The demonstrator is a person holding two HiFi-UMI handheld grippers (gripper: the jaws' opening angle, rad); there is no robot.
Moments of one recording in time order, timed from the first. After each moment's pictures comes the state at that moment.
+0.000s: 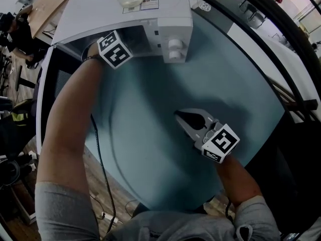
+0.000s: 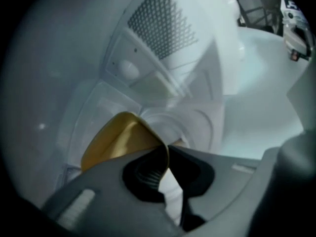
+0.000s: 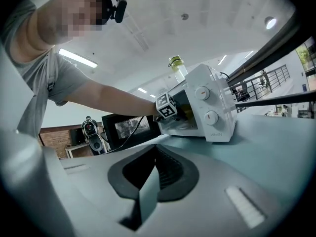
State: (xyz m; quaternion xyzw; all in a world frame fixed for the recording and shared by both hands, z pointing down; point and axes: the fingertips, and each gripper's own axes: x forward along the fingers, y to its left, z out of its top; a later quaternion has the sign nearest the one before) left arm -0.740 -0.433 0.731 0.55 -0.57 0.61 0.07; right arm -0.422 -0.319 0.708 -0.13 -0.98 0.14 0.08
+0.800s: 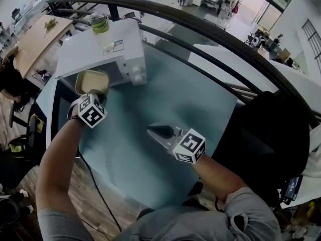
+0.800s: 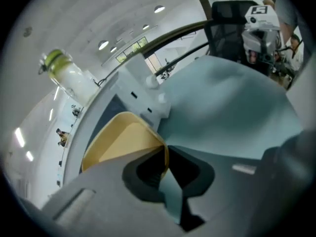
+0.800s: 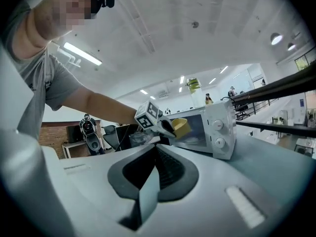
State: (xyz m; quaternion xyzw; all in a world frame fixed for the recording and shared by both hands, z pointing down) left arm -0.583 -0.295 0.655 0.64 -0.50 0.57 0.10; right arm -0.355 -0.251 0.590 -0.10 -0.99 0.11 0.07
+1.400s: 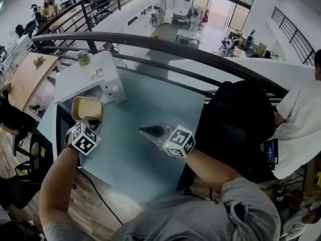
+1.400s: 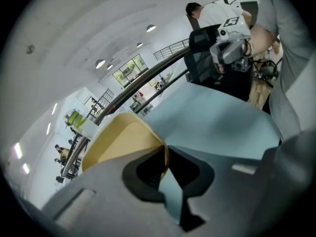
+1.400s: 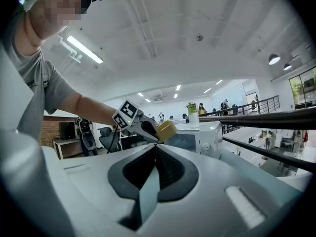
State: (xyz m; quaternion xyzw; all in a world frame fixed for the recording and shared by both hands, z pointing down) left arm -0.443 -0.217 0.533 0.69 -0.48 0.53 0.04; right arm -0.260 -0.220 0.485 -0.05 -0.99 0.07 0.06
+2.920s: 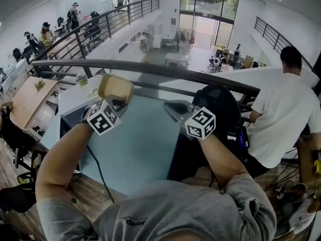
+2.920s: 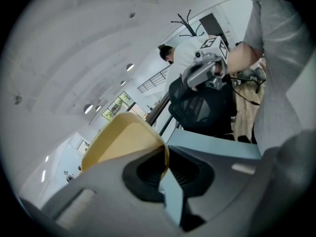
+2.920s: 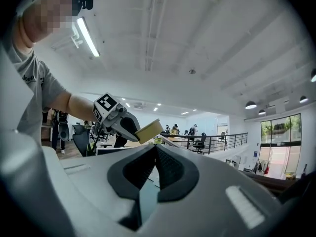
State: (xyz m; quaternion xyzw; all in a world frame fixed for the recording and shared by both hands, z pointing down) left arm -0.188 -0.245 0.328 0.78 -0.39 0.47 -0.14; right arm -0.047 -0.257 0.307 0.13 -0.99 -0.05 0.00
